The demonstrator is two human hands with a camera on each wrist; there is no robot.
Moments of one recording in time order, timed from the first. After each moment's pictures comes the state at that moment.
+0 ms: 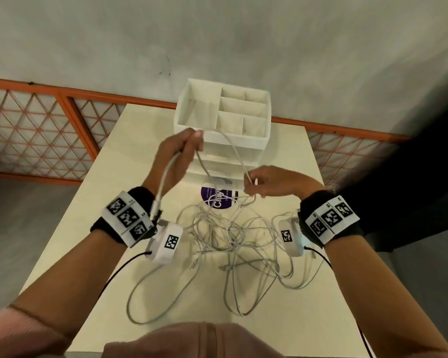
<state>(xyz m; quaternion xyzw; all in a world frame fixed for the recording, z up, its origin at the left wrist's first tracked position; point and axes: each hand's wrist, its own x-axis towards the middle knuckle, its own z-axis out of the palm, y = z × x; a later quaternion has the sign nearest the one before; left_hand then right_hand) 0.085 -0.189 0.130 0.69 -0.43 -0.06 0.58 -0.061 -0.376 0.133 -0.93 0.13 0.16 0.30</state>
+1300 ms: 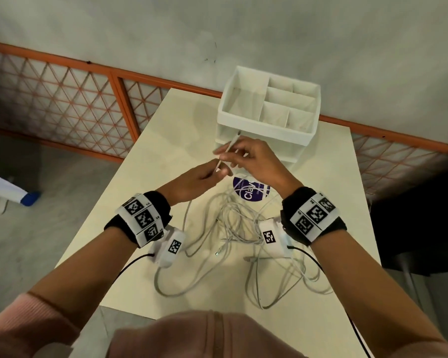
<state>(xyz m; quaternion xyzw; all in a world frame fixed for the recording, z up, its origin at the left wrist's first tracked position) 0.086 -0.134 0.086 0.76 -0.40 -0.31 0.41 0.013 -0.294 0.118 -0.86 0.04 -0.08 0.51</state>
